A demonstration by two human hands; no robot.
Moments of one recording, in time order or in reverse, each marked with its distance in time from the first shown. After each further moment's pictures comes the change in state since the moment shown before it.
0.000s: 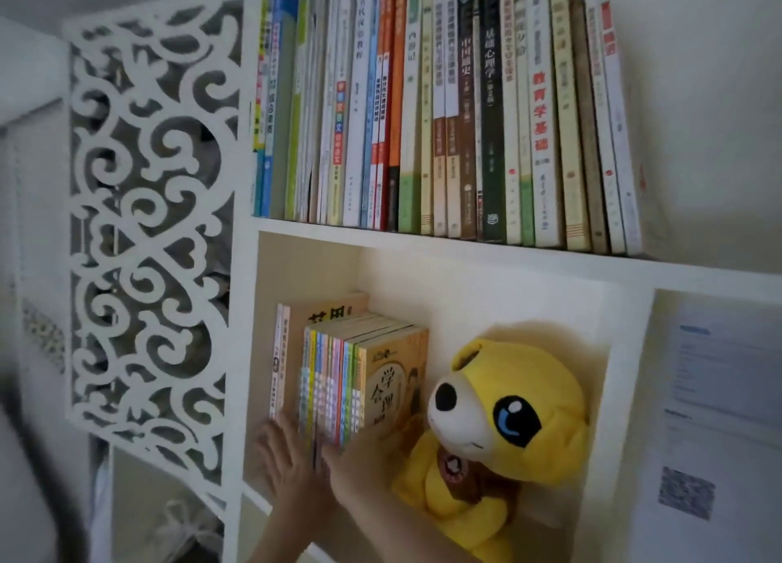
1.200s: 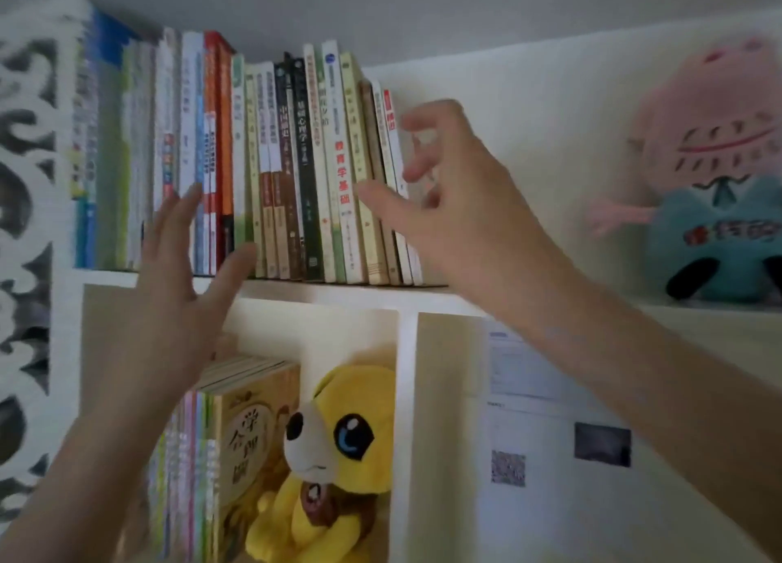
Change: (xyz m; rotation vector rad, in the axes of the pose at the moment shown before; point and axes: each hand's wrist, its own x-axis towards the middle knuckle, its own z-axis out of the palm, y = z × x) left_hand 0.010 0.244 -0.189 -0.465 0.153 0.601; right_hand -0.110 -0.057 -0.353 -0.091 0.495 -0.842
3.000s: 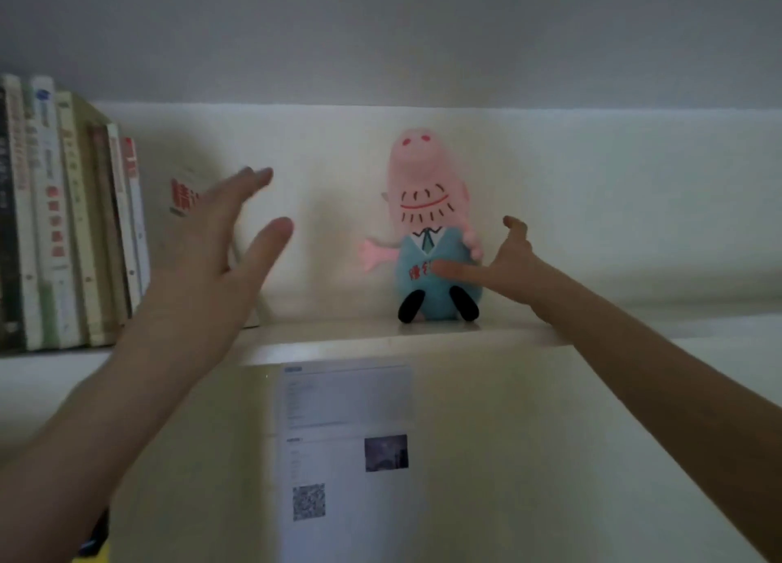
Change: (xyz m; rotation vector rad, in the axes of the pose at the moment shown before) left_hand -0.014 0.206 0.100 -0.480 -0.284 0.261; right_hand -0.059 0.170 -0.199 -0.136 0.166 0.865
